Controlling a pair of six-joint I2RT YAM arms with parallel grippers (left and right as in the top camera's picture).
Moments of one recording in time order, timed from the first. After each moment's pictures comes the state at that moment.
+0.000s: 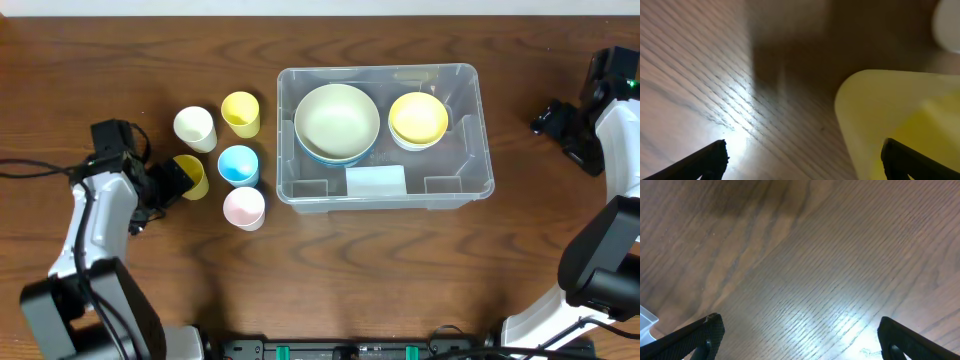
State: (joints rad) left arm 0.31 1.59 0.98 -0.77 0.02 -0.45; right arm -0.33 1.88 1.54 -1.00 0.14 0.47
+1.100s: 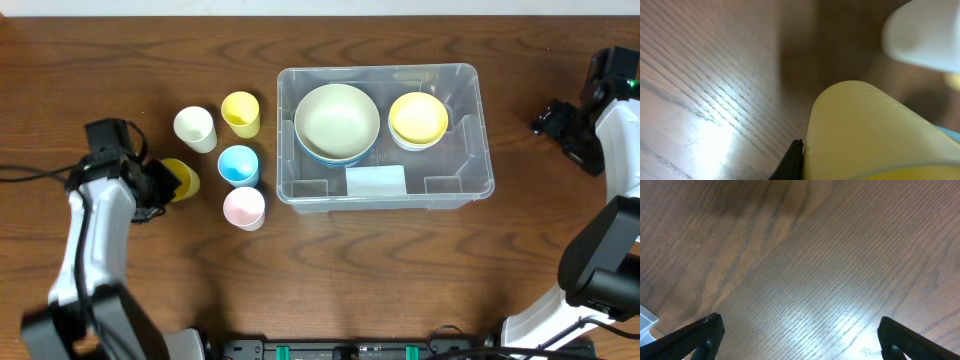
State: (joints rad) left arm 0.31 1.46 0.98 -0.77 0.08 -0.49; right arm -0.33 1.88 1.54 -1.00 0.14 0.47
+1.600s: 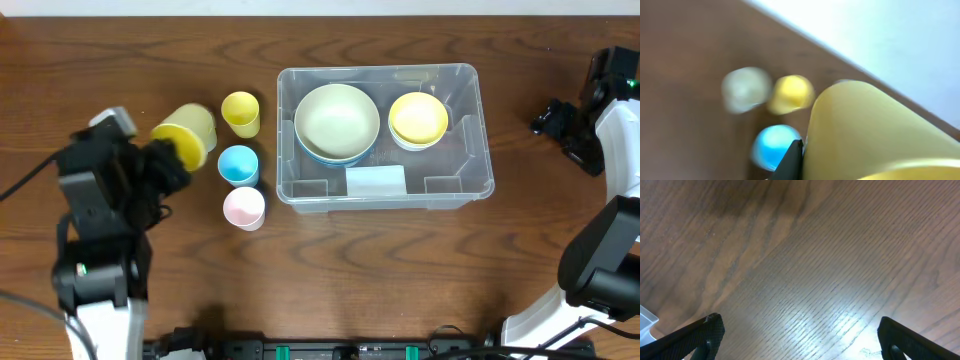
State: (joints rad) left arm 0.09 0.89 0.99 -0.61 0.23 -0.49; right arm -0.33 1.88 1.54 -1.00 0.14 0.47
